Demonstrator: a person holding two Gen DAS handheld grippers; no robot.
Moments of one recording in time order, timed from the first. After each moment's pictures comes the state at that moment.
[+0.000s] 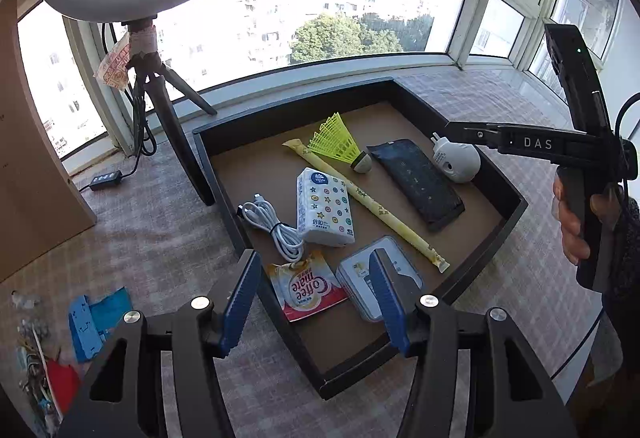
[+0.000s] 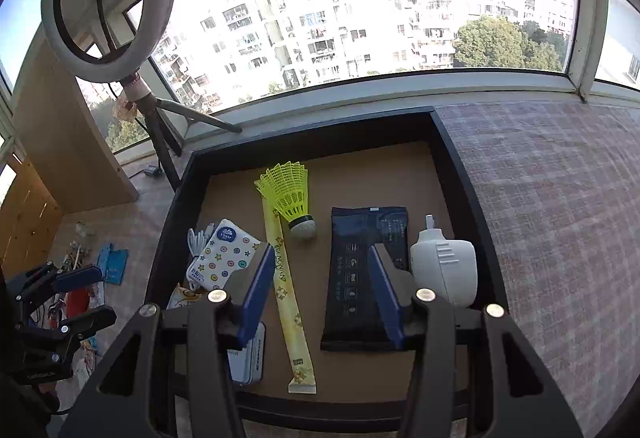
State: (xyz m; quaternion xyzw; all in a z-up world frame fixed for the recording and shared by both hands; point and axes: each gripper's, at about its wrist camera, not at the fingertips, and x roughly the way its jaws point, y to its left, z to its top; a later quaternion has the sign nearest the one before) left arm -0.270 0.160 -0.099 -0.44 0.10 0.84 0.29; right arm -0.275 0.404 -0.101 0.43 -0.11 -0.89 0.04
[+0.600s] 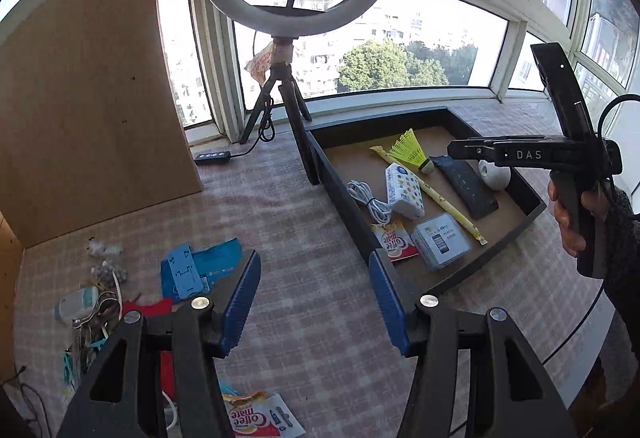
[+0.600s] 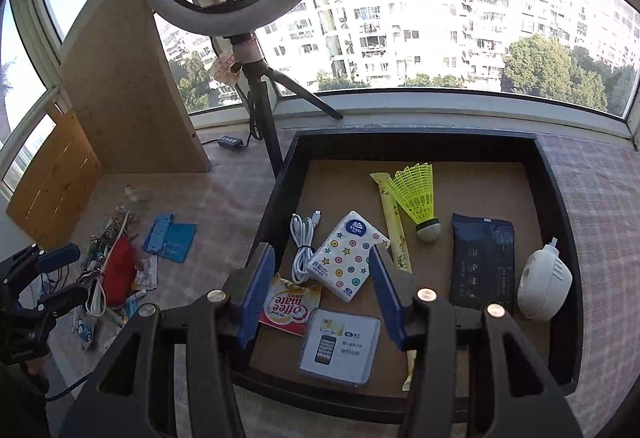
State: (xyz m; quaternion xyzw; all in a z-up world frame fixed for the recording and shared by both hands) left arm -0.224 0.033 -0.056 -0.41 0.08 0.89 0.20; right arm -0.275 0.293 -0.077 0.44 -0.06 -0.89 0.14
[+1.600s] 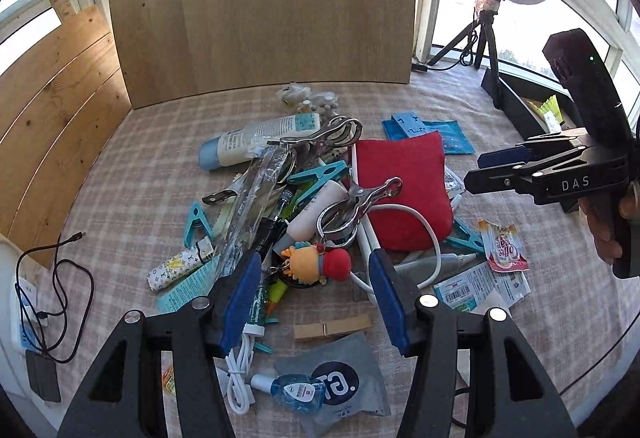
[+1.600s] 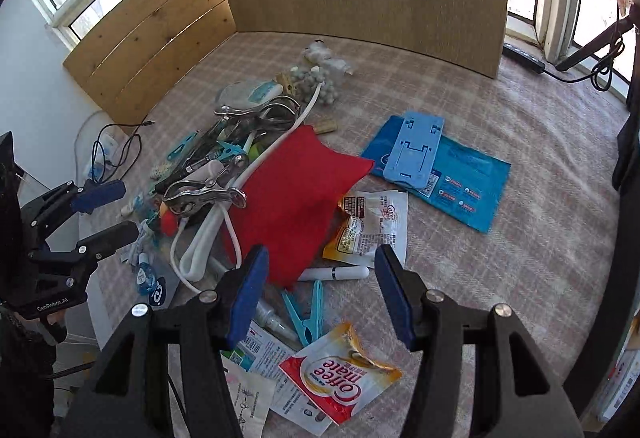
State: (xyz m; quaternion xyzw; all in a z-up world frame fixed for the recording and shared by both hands) left arm -0.164 -0.197 -0.135 -0.46 0.04 0.89 0.05; right arm -0.257 -0.015 -0.161 0.52 0.04 -0.78 0.35
